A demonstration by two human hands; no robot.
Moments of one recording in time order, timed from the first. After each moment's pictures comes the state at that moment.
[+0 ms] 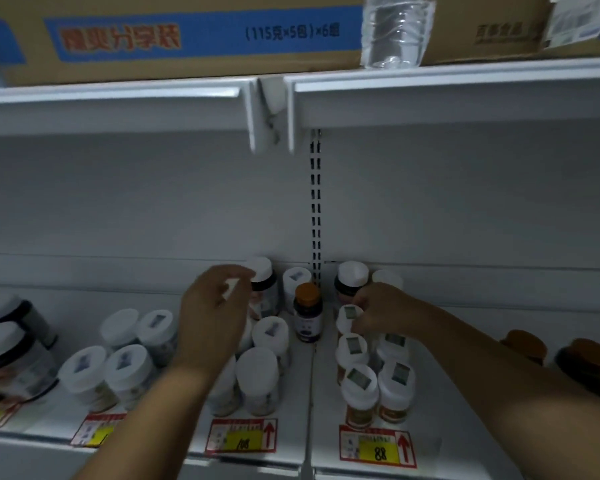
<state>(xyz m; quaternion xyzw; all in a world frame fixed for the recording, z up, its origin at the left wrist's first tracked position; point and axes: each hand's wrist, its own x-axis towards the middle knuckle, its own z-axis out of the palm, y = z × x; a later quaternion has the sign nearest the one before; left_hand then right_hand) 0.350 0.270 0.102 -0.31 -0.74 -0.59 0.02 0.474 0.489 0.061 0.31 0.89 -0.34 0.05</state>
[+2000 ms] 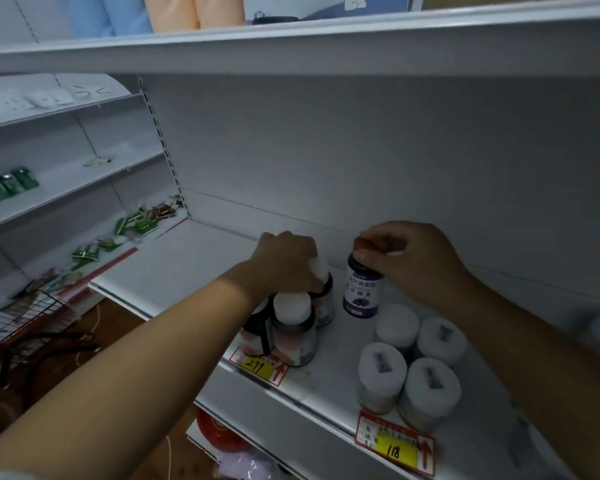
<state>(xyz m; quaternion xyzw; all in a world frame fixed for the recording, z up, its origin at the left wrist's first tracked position) 0.043 0.079 0.106 -0.38 -0.92 -0.04 -0.02 0.175 0.234 0.119 0.06 0.86 -0.43 -0.25</state>
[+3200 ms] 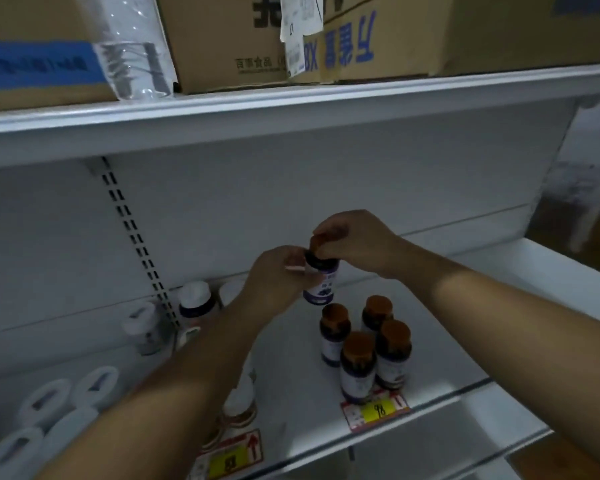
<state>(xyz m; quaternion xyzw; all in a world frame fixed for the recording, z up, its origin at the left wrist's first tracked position) 0.524 0.471 0.121 -0.53 -0.67 -0.45 -0.27 0.659 0.553 0.157 0.33 0.80 -0.40 -0.29</state>
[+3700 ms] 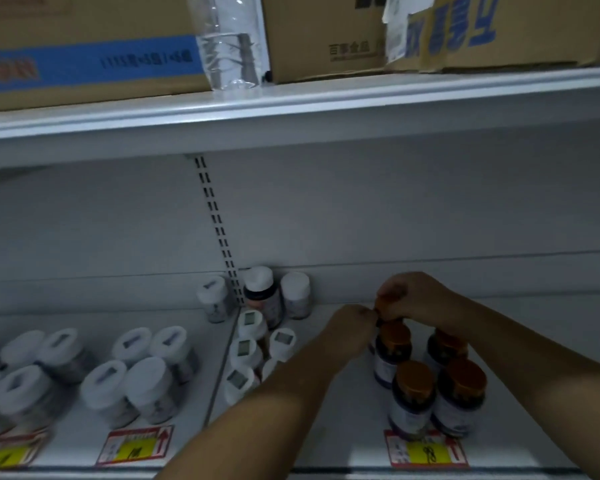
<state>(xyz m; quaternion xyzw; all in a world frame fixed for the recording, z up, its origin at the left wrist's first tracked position) 0.544 0.490 0.050 -0.40 -0.75 -0.36 -0.38 0.648 0.605 0.068 0.33 0.82 -0.45 -0.11</state>
